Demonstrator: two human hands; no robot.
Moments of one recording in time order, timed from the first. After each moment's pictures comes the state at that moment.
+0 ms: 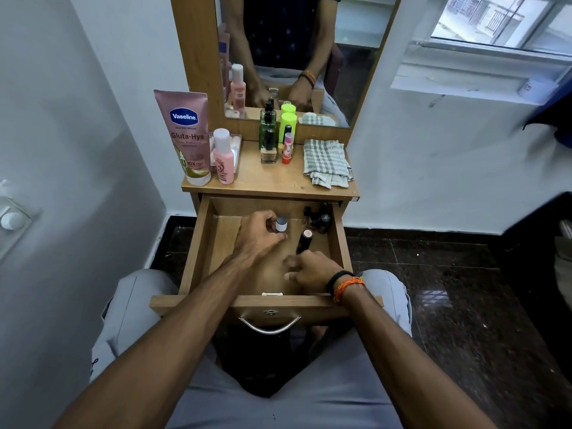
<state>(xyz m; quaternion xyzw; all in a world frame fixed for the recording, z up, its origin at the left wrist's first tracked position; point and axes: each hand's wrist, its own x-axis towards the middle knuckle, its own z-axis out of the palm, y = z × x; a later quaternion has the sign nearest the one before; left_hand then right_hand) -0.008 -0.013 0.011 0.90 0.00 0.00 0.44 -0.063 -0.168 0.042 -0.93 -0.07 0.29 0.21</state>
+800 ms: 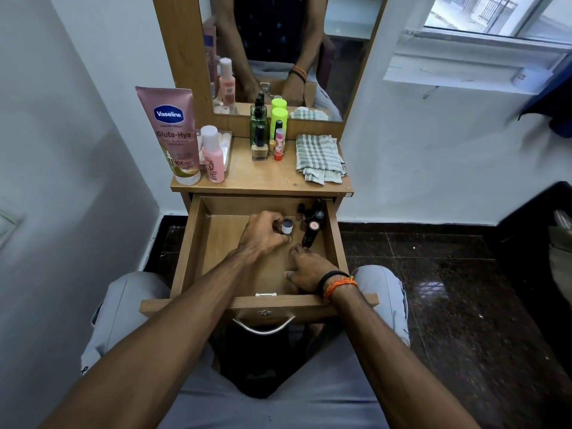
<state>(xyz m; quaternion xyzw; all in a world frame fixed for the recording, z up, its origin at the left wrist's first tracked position) 0.005 -0.034 0.006 0.91 -0.04 -0.07 0.40 -0.056 -0.169 0.025 -0.95 -0.08 0.28 0.13</state>
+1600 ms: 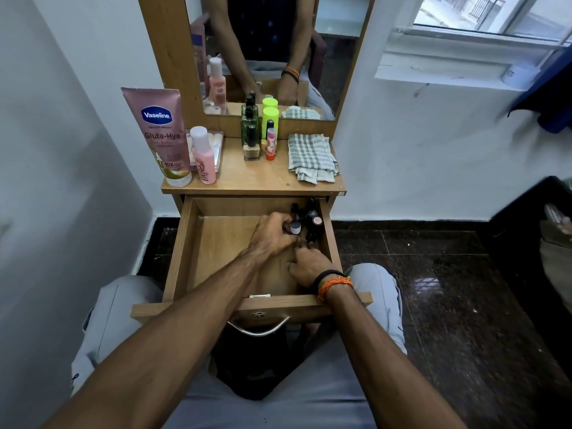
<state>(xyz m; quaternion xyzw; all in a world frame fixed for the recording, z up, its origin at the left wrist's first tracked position) 0.010 -0.065 -0.003 0.91 -0.07 -0.07 0.40 -0.054 -0.177 0.023 -0.95 0.02 0.25 0.18</state>
